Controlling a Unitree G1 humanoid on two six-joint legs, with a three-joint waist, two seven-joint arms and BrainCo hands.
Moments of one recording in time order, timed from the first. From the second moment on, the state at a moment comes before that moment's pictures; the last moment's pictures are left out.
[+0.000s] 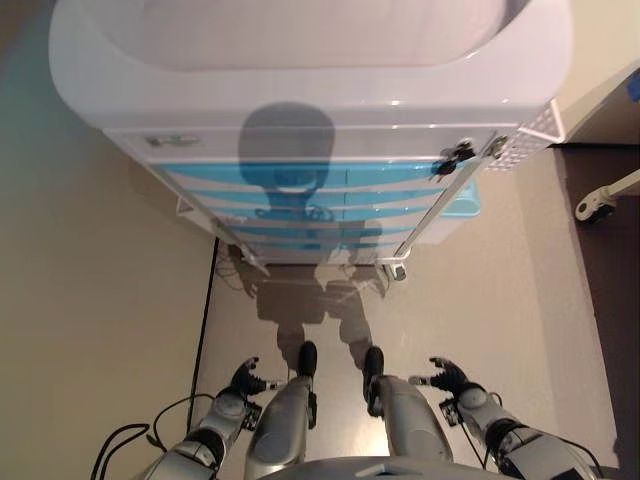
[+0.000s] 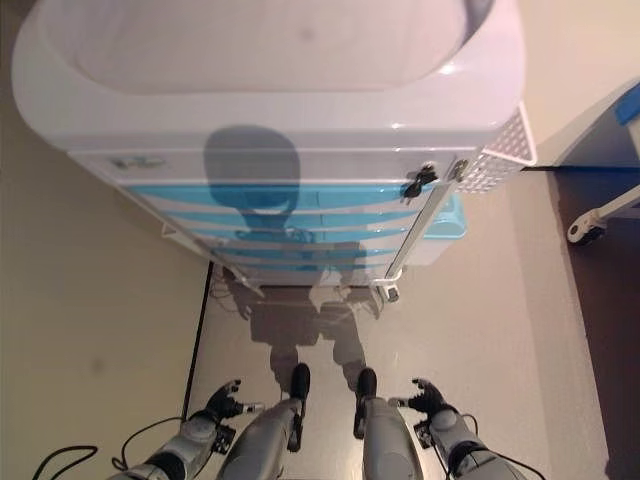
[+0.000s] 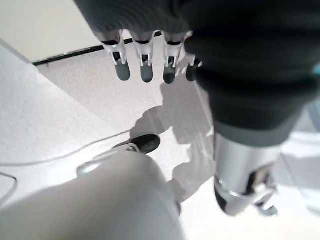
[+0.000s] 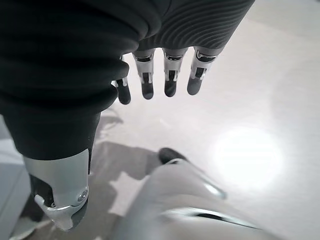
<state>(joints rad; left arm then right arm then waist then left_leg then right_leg) -0.20 0.21 -0.31 1.17 -0.07 -0.11 0.13 -0.28 -0.26 0.31 1.26 0.04 -0.10 -0.11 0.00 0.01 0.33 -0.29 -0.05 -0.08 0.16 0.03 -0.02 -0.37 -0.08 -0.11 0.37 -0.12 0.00</state>
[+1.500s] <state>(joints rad) -0.54 0.10 -0.24 0.45 -1.30 -0.22 0.00 -0.30 -0.29 0.31 1.14 0.06 -0.12 -0.13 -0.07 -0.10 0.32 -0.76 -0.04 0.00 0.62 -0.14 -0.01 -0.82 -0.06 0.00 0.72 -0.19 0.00</state>
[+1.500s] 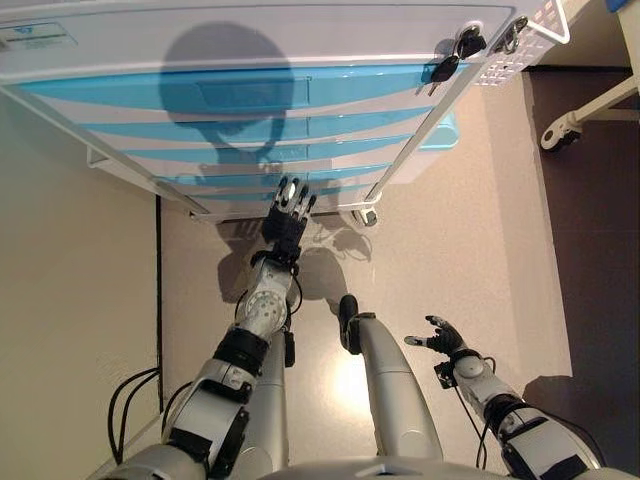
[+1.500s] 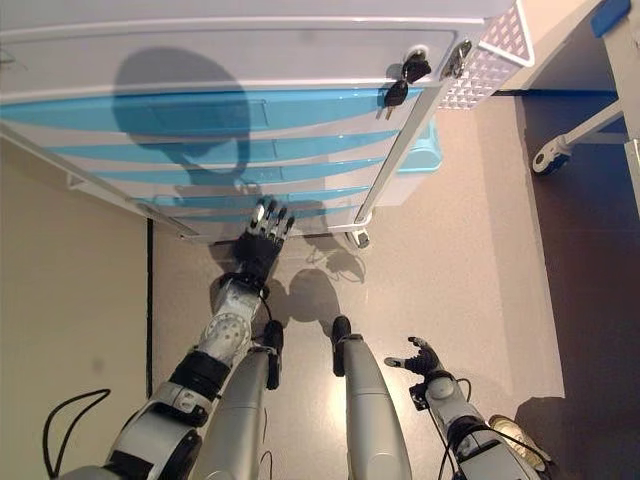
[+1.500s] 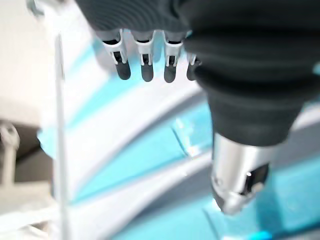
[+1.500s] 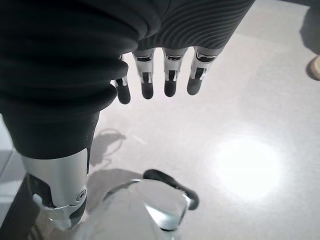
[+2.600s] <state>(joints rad) -0.62 0.15 -0.20 0.46 -1.43 -0.32 0.06 -0.29 -0.30 0.37 1.18 0.03 -0.12 -0.08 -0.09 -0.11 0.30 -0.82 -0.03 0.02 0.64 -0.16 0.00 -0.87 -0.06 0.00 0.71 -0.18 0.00</state>
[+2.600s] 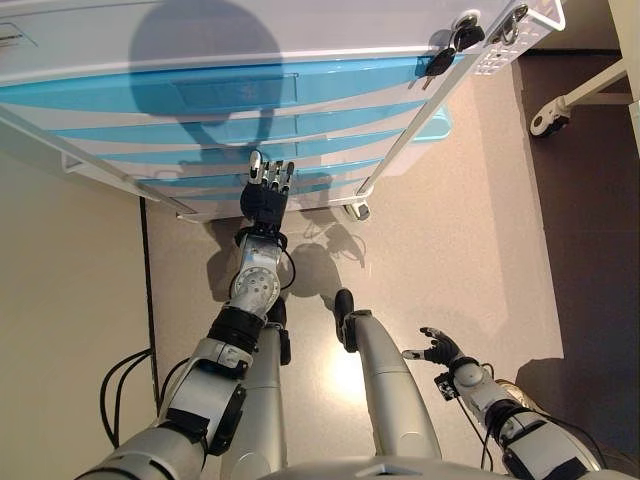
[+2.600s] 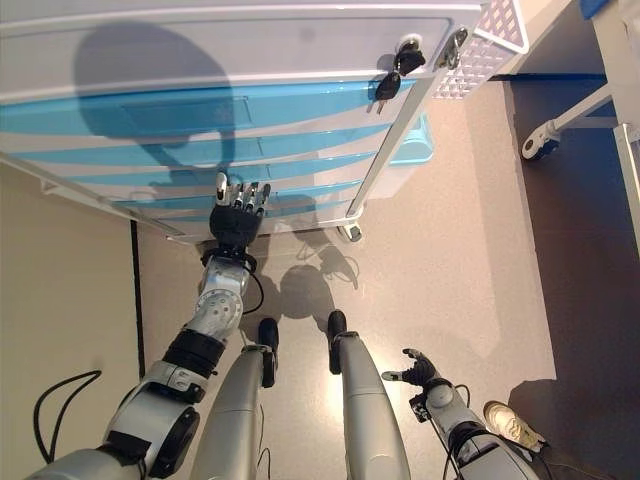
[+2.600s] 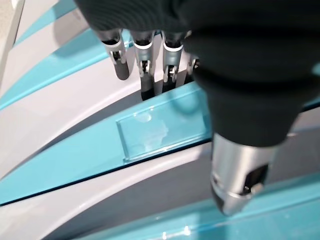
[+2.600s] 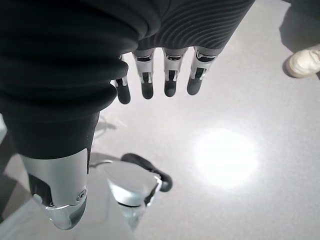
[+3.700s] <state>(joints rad) -0.66 0.18 -0.14 0.46 -1.45 -0.33 0.09 -0.30 -0.33 0.40 1.19 -0.03 -0.12 -0.05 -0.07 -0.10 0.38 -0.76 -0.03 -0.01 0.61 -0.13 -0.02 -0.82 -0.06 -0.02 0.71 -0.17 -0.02</state>
